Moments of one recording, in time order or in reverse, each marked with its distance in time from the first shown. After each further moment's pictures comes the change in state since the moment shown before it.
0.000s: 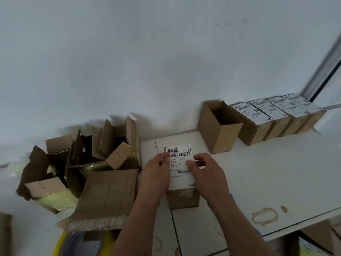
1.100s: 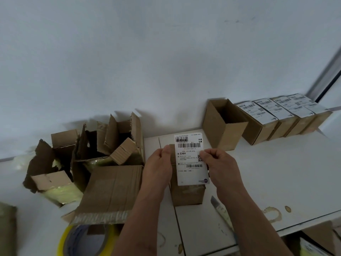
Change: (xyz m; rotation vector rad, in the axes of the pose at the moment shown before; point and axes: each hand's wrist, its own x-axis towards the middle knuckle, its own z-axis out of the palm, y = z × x) left_hand 0.001 0.007 -0.003 -0.099 0.045 -0.072; right_hand 0.000 -0.018 -0.019 0.375 0.023 0.136
